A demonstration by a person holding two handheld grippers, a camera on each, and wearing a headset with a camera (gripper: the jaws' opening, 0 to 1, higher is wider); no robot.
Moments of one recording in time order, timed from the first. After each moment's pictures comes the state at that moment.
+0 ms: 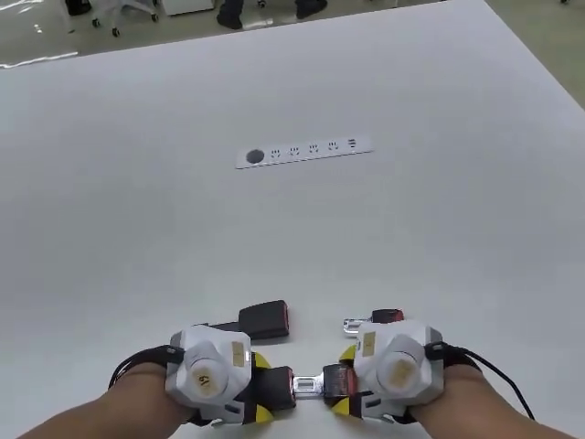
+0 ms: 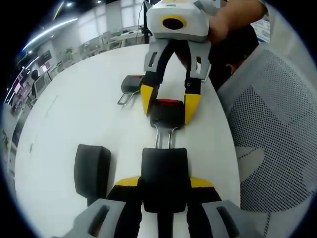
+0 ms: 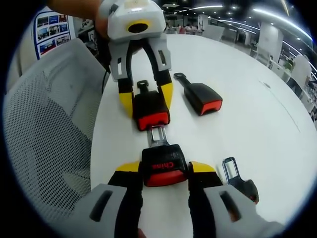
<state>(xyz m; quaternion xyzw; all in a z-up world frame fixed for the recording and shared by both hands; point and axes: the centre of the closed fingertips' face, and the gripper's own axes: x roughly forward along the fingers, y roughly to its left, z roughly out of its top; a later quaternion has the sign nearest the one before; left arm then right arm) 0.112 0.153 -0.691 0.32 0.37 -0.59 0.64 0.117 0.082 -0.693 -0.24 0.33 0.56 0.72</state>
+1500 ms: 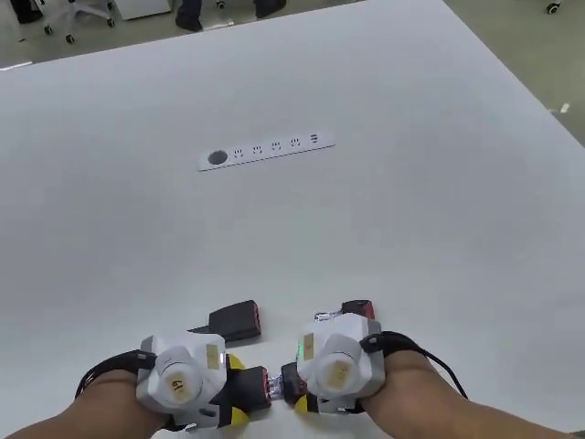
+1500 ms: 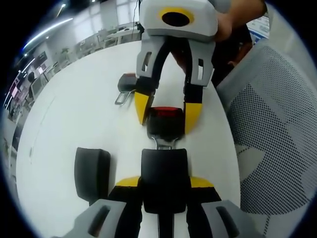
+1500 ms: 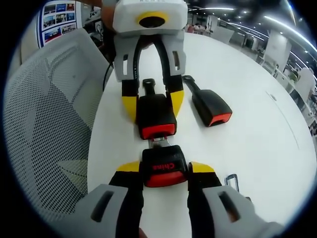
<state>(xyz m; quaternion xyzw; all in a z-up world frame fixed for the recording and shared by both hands) 0.114 0.152 -0.692 0.34 0.37 -0.59 0.63 0.117 0.098 -0.691 -0.29 0.31 0.58 0.70</state>
